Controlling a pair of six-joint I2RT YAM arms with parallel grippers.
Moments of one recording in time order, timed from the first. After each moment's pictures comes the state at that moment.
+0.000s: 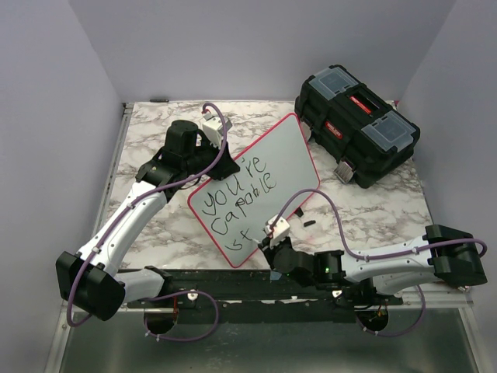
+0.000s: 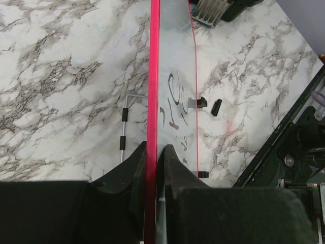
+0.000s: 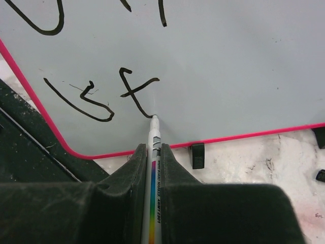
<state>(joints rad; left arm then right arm) -0.44 1.22 1.16 -0.44 0.46 -0.13 1.49 1.24 0.52 0.18 0.73 0.44</state>
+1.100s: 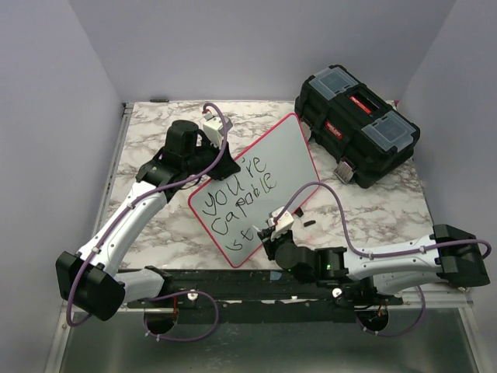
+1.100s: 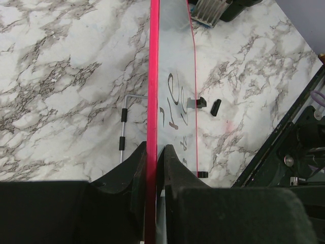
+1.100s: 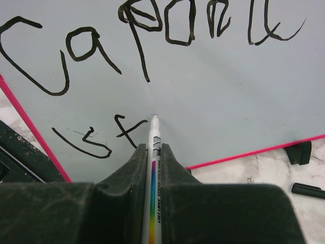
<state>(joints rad) -0.45 1.22 1.16 -0.44 0.45 -0.13 1.49 1.20 0.59 0.18 0.85 0.39</state>
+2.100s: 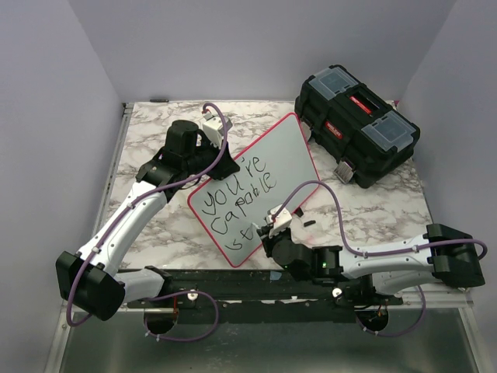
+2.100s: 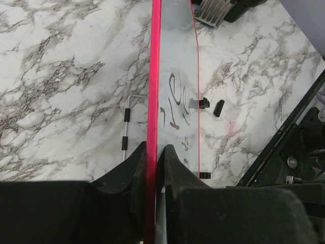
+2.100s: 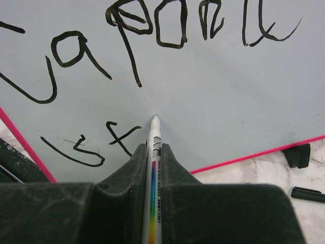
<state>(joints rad) -0.45 1.22 1.16 -0.44 0.44 -0.13 1.45 1.26 0.59 0.24 0.85 0.37</state>
